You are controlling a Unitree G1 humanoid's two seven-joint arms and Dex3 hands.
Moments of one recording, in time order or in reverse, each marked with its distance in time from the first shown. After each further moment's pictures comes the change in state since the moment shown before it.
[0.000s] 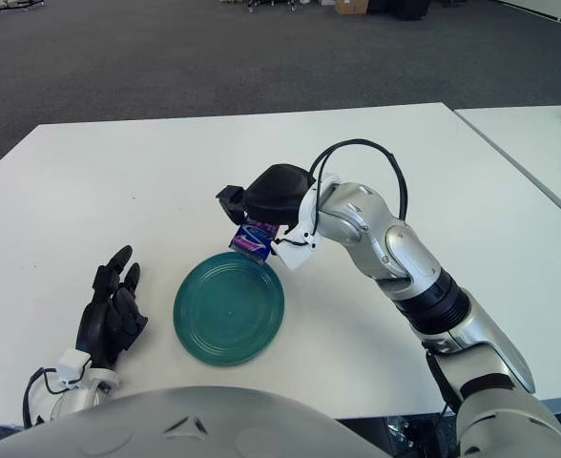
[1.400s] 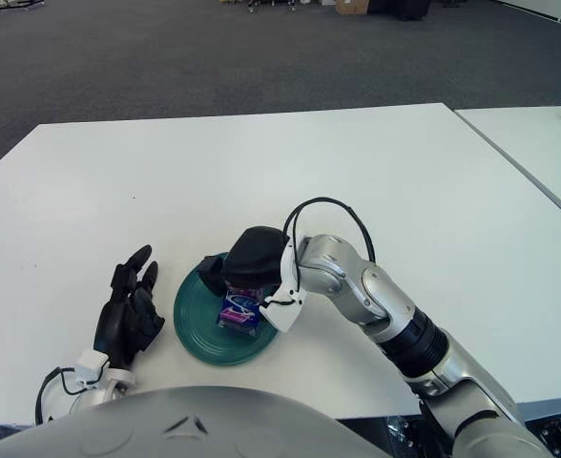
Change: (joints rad) left arm 0.001 -0.040 -0.069 -0.024 0.041 0.010 0.018; right arm 0.185 0.082 0.100 0.047 0.007 -0.119 -0.034
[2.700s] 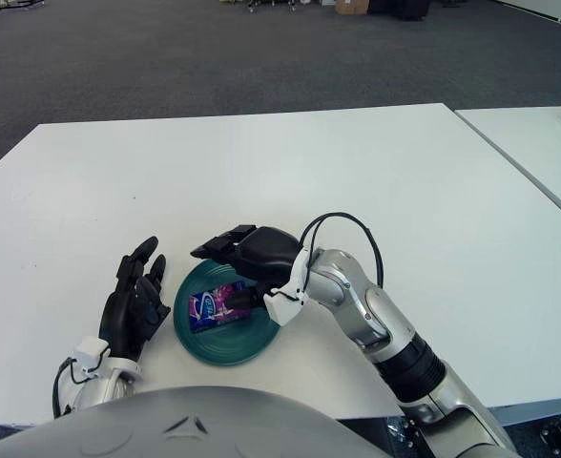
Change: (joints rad) left arm 0.011 -0.028 -0.056 -0.174 -0.103 0.184 -0.022; right arm 0.161 0.079 -0.084 0.044 0.062 0.106 -0.184
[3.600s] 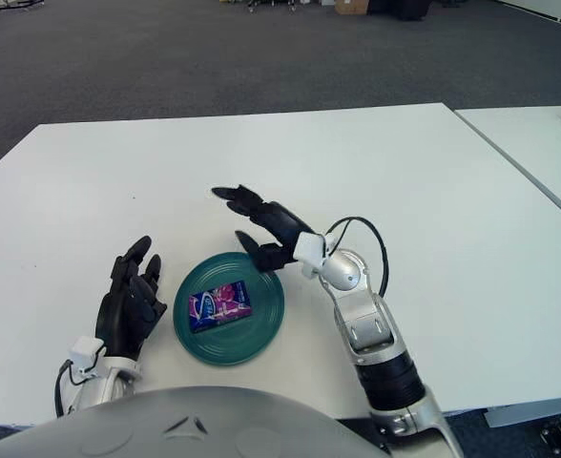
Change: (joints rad) left arm 0.013 -0.026 0.007 -0.027 0.000 0.042 0.057; right arm 0.105 0.284 -0.296 0.069 0.569 0.313 -0.146
